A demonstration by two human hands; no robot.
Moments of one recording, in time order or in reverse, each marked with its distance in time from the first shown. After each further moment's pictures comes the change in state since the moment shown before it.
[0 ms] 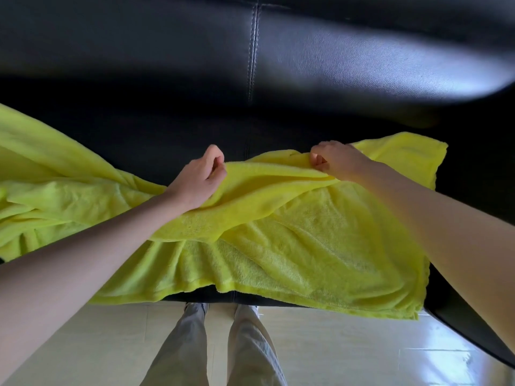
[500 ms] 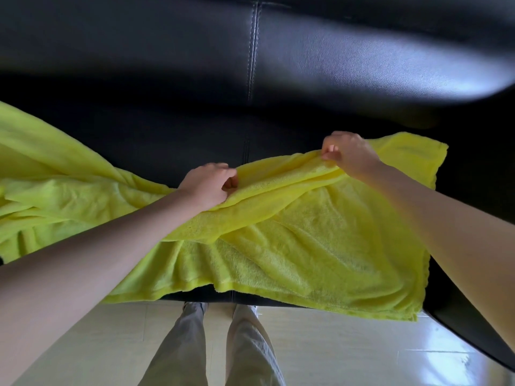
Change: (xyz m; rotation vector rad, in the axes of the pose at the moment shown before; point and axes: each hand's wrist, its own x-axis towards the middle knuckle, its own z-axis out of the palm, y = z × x) left_hand 0.017 0.000 0.017 0.447 -0.160 0.054; right_hand -0.003 0.018 -0.006 0.185 0.223 0.080
